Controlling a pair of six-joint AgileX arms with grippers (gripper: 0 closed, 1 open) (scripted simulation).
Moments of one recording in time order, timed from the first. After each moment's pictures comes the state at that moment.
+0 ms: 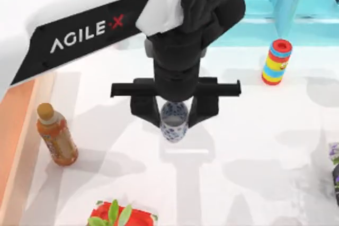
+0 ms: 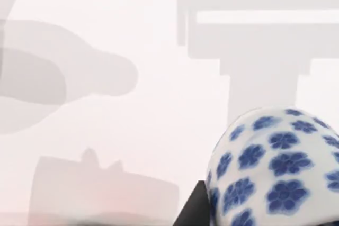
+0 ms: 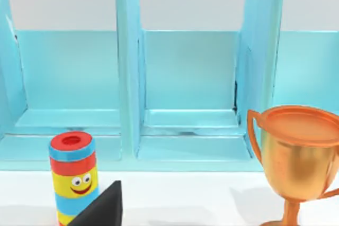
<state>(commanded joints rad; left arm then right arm) -0.80 2.02 1.78 -1.33 0.00 -0.77 0.00 0.00 0.00 0.00 0.00 0.00</state>
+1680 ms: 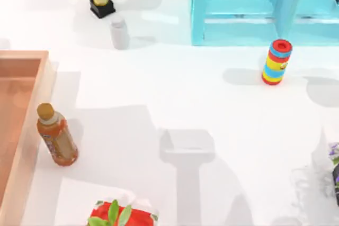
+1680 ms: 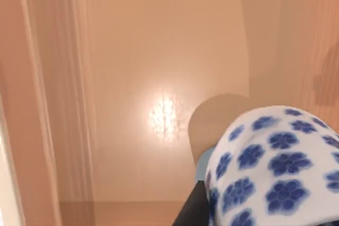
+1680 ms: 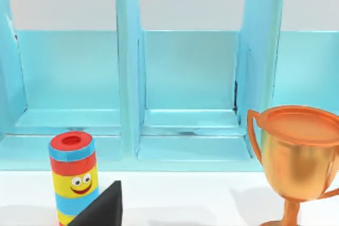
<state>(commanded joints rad) 0.27 1.81 1.65 -1.42 0.00 0.30 0.00 0.00 0.00 0.00 0.00 0.00</state>
